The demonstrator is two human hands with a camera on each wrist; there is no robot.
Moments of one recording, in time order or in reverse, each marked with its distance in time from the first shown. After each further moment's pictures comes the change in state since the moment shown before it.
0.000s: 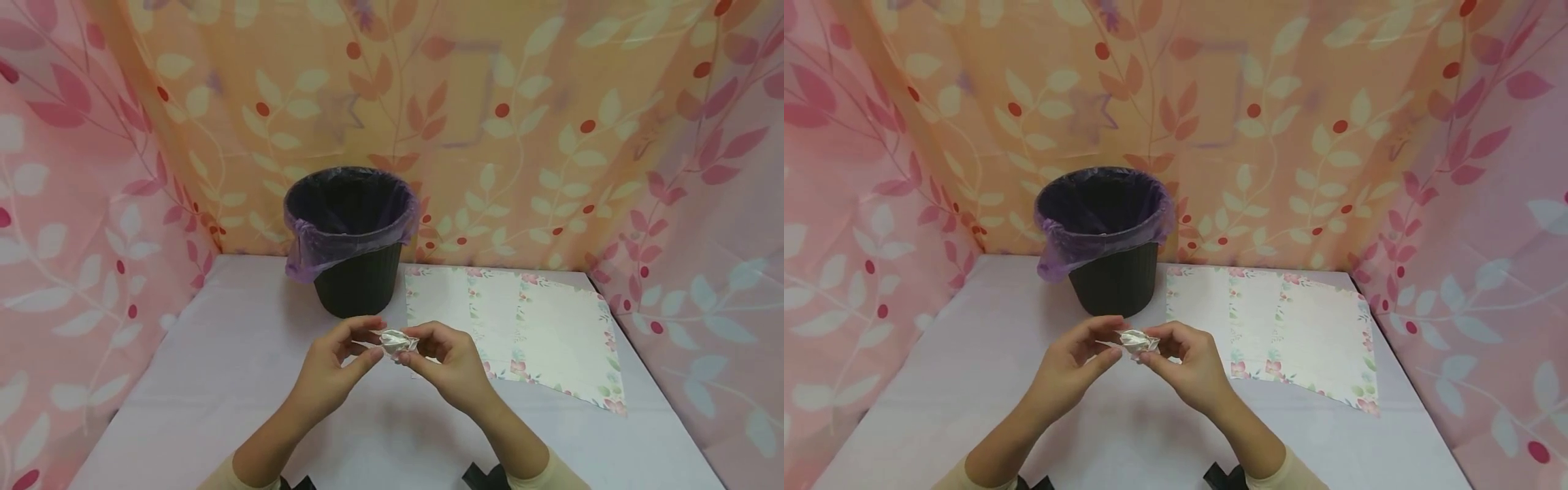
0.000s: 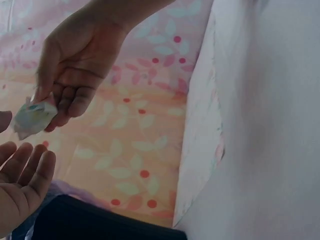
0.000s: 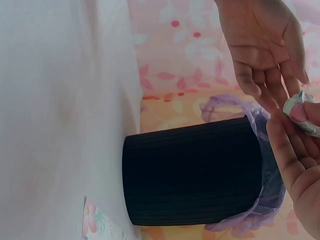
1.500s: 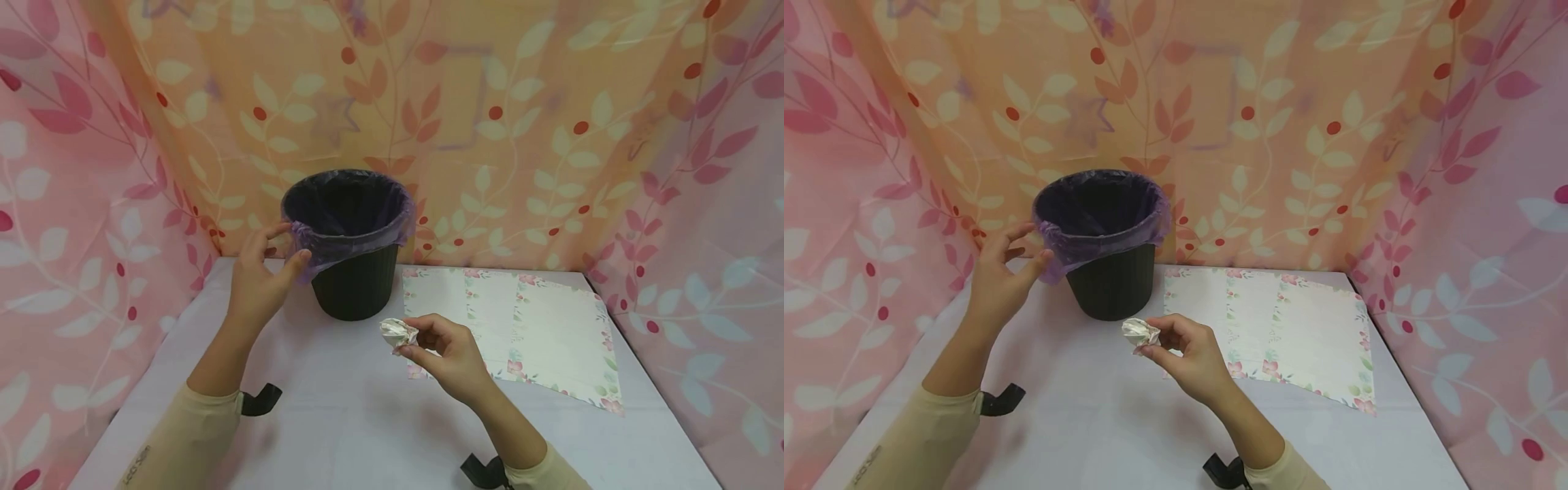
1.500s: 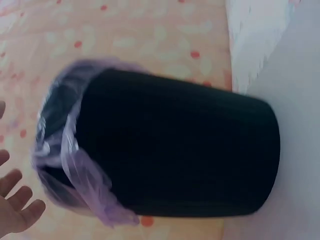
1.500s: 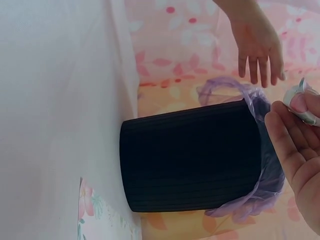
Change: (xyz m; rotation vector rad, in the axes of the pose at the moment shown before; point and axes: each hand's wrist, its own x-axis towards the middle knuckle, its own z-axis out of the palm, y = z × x) left_hand 0.087 0.001 -0.109 0.451 0.403 0.090; right_hand 0.004 0.007 -0.012 0.015 -0.011 -0.037
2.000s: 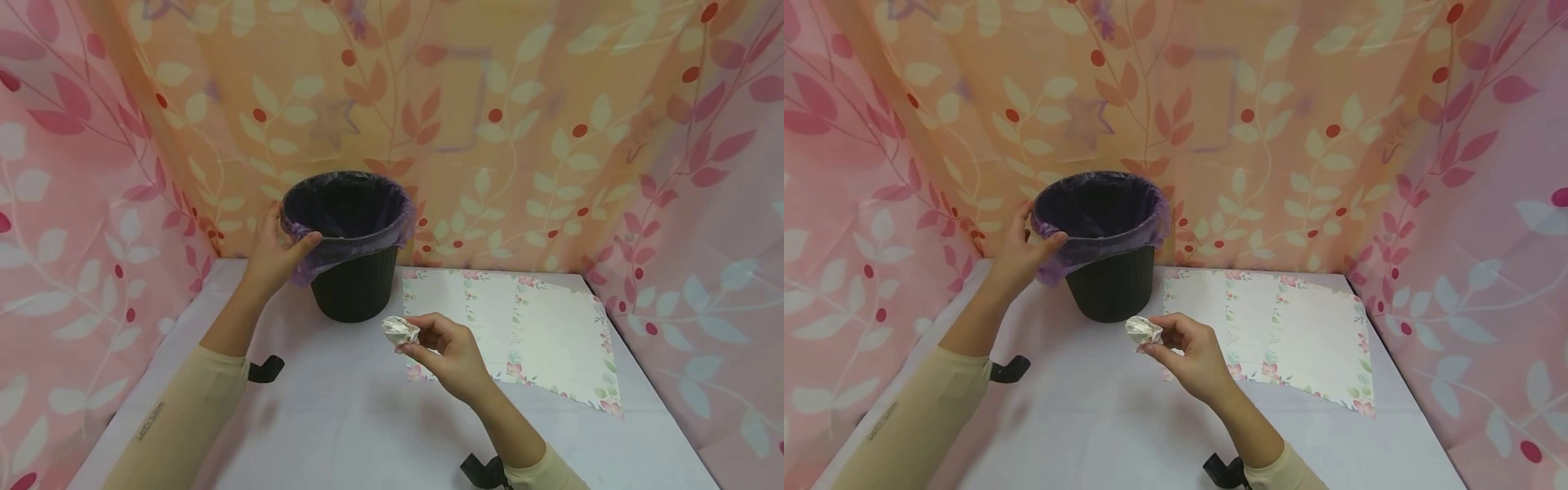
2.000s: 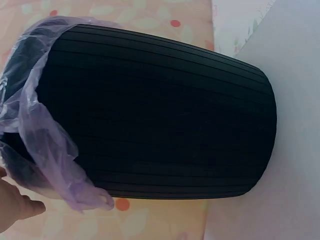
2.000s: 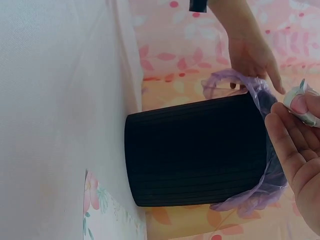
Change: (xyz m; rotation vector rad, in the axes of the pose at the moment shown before) left_hand 0.043 -0.030 0.013 -0.002 -0.199 -0.210; right_hand 0.003 0.006 -0.002 -0.022 0.024 0.025
